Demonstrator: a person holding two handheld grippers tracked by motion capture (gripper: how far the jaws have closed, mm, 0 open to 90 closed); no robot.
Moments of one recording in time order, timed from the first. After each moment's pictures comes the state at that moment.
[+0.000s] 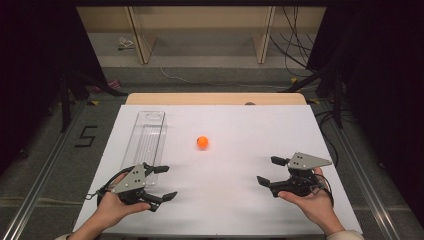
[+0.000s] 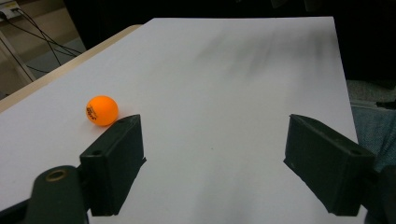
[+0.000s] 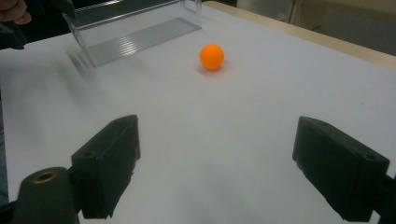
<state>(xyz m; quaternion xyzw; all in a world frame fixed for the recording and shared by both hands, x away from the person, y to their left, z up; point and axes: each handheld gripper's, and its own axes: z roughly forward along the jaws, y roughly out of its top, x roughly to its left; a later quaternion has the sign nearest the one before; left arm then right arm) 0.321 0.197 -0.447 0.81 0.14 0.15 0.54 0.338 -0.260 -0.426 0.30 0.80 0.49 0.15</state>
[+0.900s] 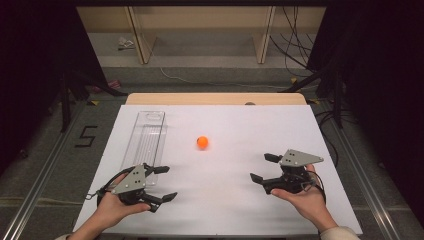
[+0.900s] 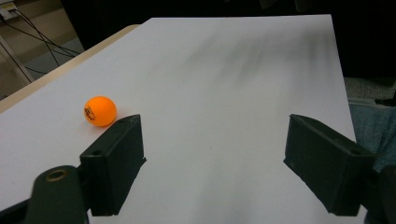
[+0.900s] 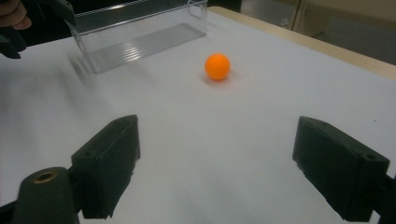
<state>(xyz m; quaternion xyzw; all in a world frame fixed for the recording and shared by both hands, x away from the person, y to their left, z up) 0.320 0.197 -0.446 0.82 0.14 0.15 0.54 0.347 -0.242 -0.425 0.29 0.80 0.50 0.16</state>
